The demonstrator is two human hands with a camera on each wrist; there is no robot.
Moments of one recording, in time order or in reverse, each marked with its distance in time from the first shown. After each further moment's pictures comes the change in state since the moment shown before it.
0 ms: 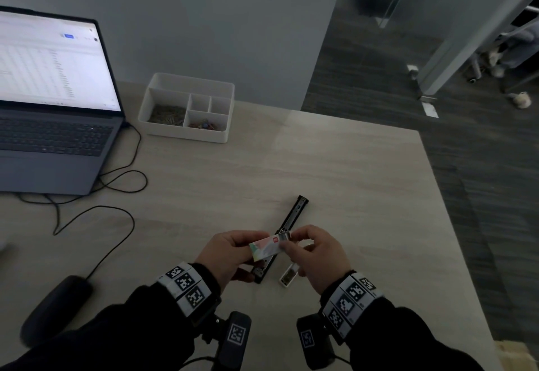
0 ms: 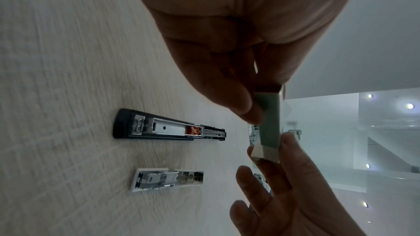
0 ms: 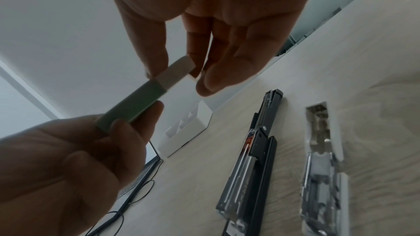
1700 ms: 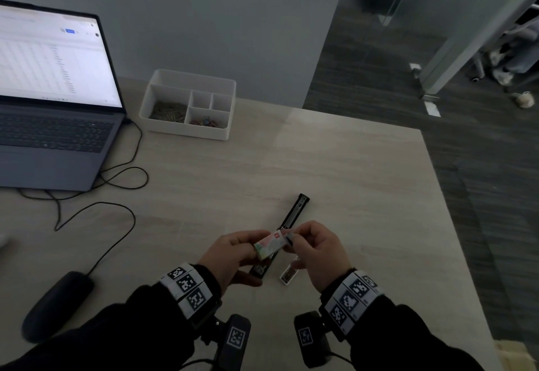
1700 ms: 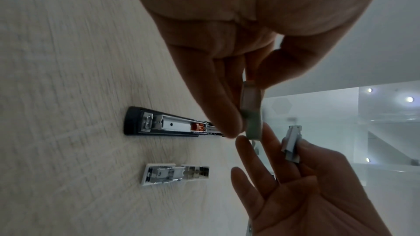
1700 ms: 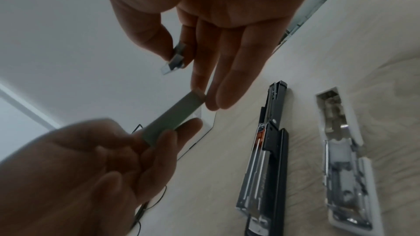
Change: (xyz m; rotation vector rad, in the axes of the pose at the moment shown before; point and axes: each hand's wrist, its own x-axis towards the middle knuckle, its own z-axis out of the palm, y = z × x) left_hand 0.002 -0.008 -0.001 -0.026 -0.077 -0.058; right_hand -0.002 -0.005 0.004 0.287 -0.017 0.041
